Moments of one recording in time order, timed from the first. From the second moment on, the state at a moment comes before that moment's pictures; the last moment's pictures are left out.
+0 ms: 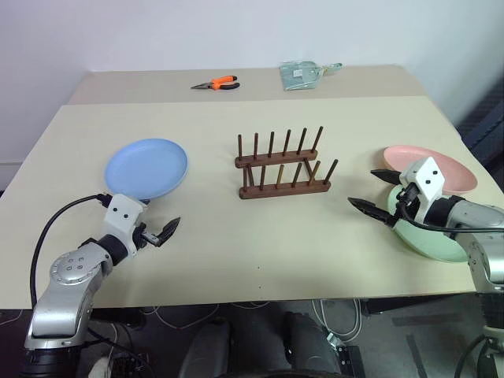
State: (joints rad) left arm 0.06 0.56 0.22 -0.31 -0.24 0.41 -0.57; right arm -0.22 -0.80 -0.20 -0.02 0.33 0.30 0.91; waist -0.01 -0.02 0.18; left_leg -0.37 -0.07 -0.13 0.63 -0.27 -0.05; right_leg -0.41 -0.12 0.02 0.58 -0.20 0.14
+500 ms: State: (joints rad) left arm -0.18 0.54 -0.02 -0.14 -0.22 0.39 -0.71; right arm -0.22 -0.75 -0.11 -0.13 0.33 0.36 0.88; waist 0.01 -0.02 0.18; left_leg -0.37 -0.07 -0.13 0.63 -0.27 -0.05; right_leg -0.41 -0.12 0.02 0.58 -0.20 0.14
